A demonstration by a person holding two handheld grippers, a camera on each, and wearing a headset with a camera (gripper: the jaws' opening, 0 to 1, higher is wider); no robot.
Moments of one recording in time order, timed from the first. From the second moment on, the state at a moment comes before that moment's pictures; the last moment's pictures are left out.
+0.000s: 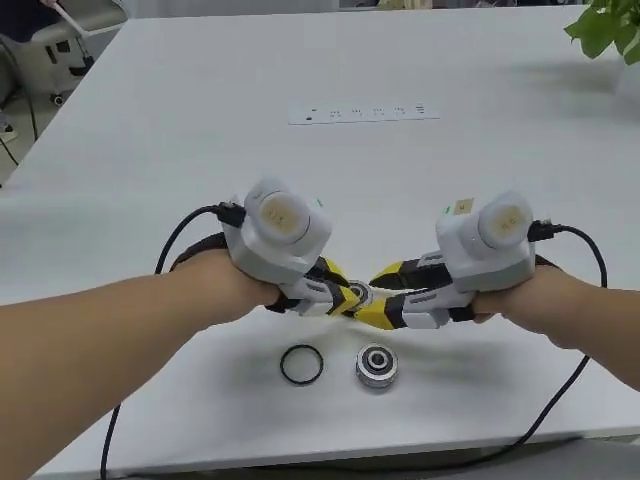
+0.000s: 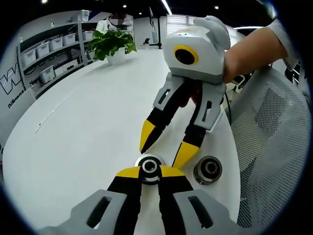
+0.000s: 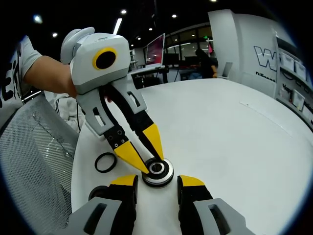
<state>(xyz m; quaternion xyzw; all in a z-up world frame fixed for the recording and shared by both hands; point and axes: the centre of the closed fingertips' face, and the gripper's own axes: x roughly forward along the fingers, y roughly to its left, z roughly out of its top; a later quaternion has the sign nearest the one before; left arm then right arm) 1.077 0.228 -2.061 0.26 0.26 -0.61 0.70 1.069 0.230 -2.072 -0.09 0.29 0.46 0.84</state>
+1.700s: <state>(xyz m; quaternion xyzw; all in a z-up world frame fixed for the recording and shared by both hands) 1.076 0.228 -2.062 0.26 0.26 -0.60 0.71 1.064 0.222 -2.078 -0.11 0.30 0.44 0.84</state>
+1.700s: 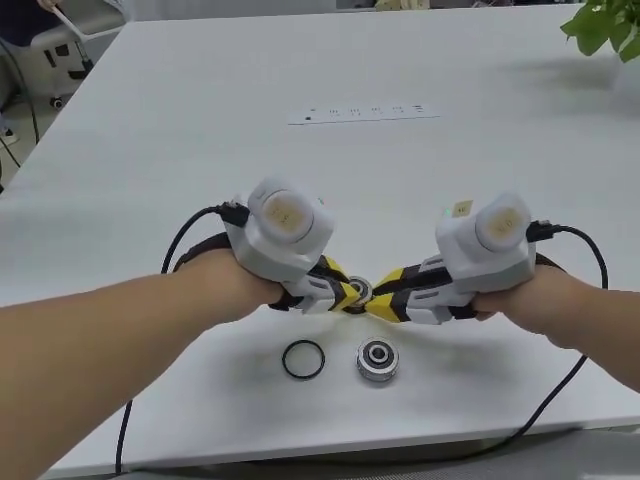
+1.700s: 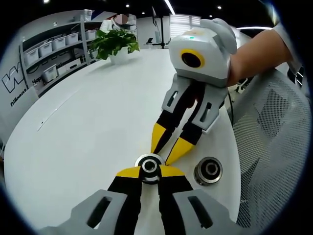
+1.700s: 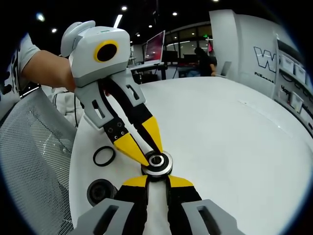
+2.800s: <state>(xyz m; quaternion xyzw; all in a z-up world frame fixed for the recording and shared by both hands) 1.076 0.230 -2.062 0.26 0.26 -0.59 0.71 1.065 0.217 -2.077 -0.09 0.32 0.42 0.85</state>
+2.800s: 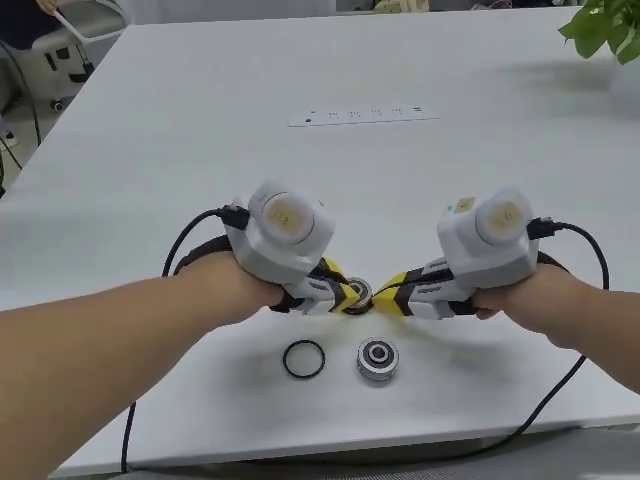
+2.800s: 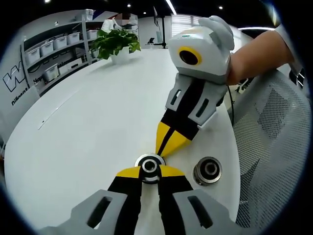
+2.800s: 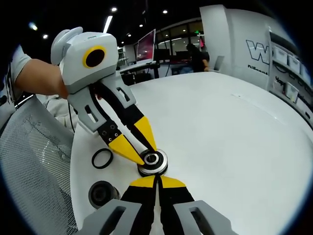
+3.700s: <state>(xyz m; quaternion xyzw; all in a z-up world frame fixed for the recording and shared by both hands) 1.075 0.230 -2.062 0.26 0.26 -0.59 0.72 1.068 0.220 -2.062 0.00 0.31 0.40 0.86</state>
